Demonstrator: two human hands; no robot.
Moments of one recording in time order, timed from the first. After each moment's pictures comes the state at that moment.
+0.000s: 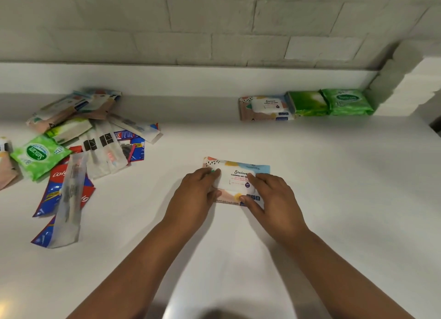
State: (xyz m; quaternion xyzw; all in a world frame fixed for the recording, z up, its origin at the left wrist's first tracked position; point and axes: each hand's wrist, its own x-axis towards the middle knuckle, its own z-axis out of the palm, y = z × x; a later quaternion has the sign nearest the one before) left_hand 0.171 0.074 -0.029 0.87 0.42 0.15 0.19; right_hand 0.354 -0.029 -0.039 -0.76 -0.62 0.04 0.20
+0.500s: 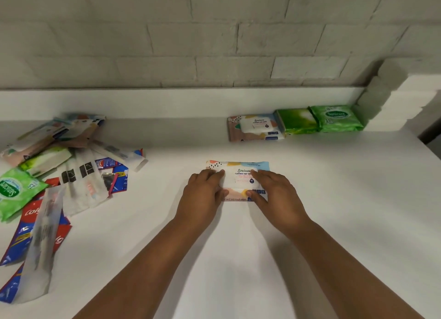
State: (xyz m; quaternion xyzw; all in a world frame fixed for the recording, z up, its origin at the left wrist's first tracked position) left_hand 0.237 0.119 -0.023 0.88 0.41 0.15 0.17; right_hand 0.411 0.021 -0.019 -0.80 -0.56 0.10 0.19
